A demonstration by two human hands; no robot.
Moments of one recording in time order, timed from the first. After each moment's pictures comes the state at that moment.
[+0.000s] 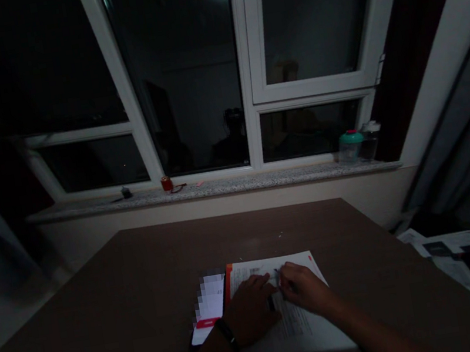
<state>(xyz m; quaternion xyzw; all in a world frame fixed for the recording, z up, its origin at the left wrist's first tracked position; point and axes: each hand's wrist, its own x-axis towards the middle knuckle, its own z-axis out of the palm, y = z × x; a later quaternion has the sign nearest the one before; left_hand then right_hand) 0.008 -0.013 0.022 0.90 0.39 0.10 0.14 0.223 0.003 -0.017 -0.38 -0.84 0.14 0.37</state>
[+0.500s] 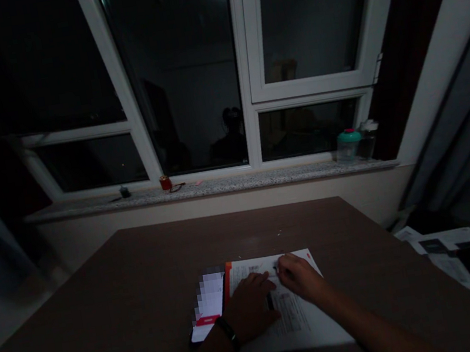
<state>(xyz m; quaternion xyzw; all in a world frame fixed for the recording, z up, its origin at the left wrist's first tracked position) 0.009 -0.011 0.017 0.90 0.40 0.11 0.14 0.223 0.016 -0.013 -0.43 -0.81 0.11 0.37</state>
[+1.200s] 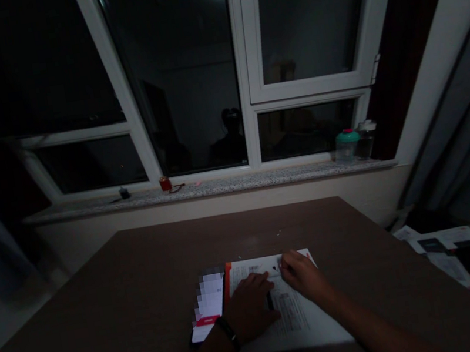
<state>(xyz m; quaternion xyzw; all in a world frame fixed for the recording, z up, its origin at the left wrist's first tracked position) 0.008 -0.011 0.017 0.90 0.40 0.10 0.13 0.227 0.017 -0.018 -0.47 -0.79 0.05 0.38</state>
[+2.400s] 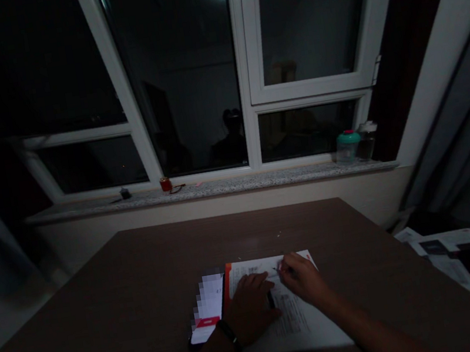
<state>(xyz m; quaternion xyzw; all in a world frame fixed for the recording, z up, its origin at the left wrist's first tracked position) 0.012 -0.015 0.023 0.89 0.42 0.10 0.13 0.224 0.011 -0.015 -0.47 -0.78 0.09 0.40</state>
